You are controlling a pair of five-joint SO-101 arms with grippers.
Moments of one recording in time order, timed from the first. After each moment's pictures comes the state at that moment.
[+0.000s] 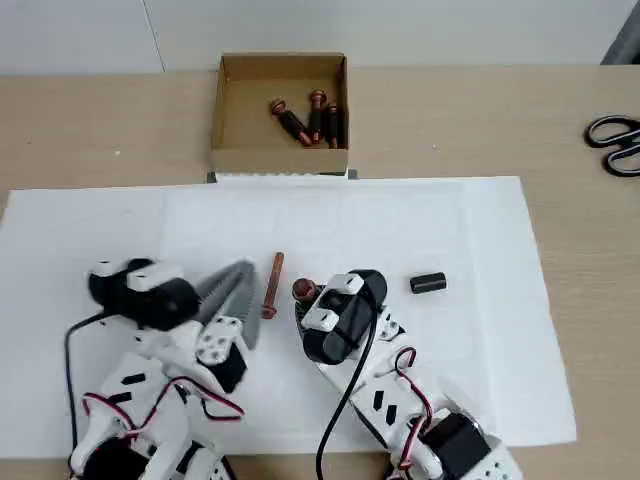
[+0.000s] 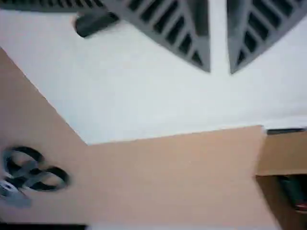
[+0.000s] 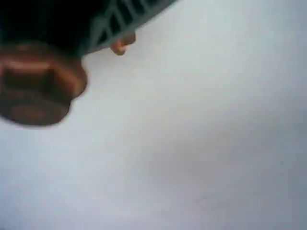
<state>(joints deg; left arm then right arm) 20.6 -103.2 69.1 59.4 21.8 -41.8 -103.2 85.4 46.2 5.4</state>
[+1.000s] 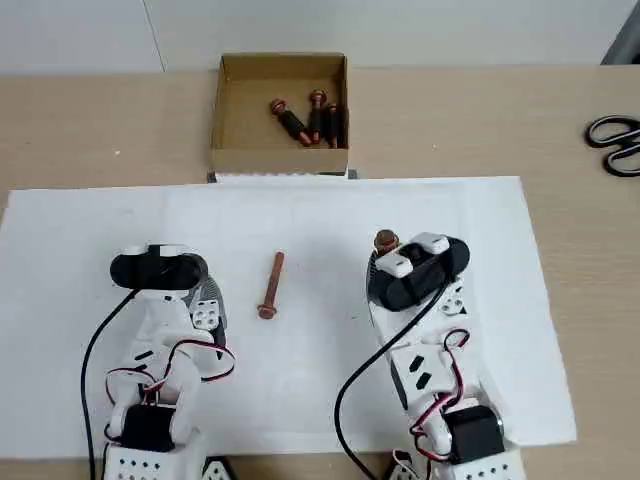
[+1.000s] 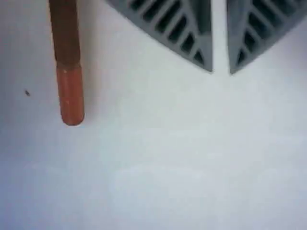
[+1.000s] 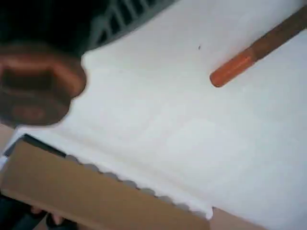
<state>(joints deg) 2.1 -102.8 96.5 49.4 10.9 -18.3 -98.2 82.6 40.9 5.4</state>
